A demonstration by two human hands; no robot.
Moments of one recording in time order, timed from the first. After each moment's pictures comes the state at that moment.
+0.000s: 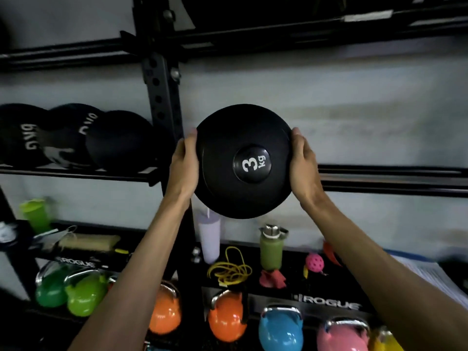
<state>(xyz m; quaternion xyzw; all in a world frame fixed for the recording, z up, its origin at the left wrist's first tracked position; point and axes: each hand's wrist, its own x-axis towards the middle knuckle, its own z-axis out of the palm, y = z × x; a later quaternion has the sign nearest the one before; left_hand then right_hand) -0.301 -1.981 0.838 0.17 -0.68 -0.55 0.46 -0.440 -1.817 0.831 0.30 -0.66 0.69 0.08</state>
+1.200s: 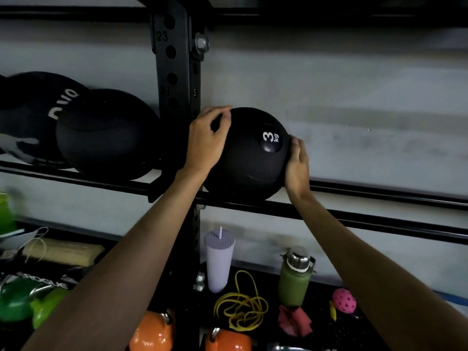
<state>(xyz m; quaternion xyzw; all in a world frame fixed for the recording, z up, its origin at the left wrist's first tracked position) -0.451 -2.190 0.855 0.05 -0.75 -0.31 0.59 -0.578 -2.039 0.804 0.30 -0.60 0.74 0.09</state>
